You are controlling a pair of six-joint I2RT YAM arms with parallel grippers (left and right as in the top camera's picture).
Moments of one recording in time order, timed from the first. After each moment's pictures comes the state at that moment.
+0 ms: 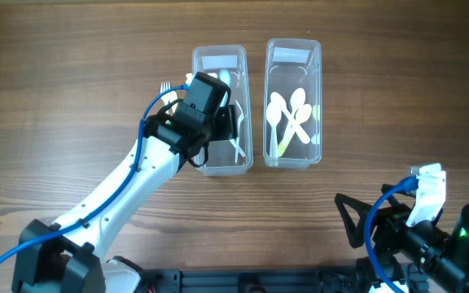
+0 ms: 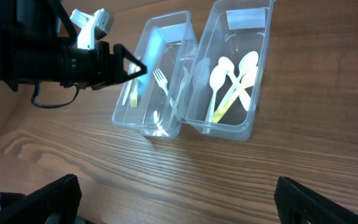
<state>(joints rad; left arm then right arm) -0.54 1.52 1.13 -0.58 -0.03 -0.57 0.10 0.56 1.19 -1.28 -0.37 0.21</state>
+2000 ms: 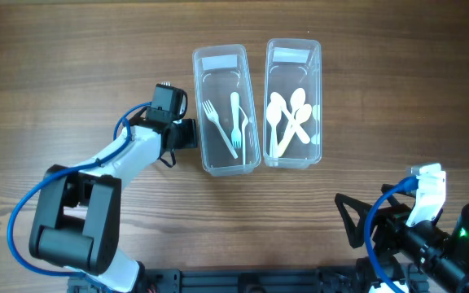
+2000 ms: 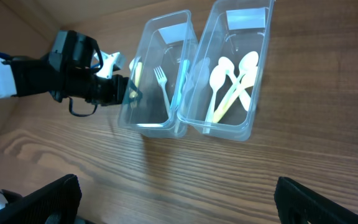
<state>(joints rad) -0.26 1.75 0.92 -0.35 0.01 -0.33 0.10 0.56 1.19 -1.28 -0.37 0.21</state>
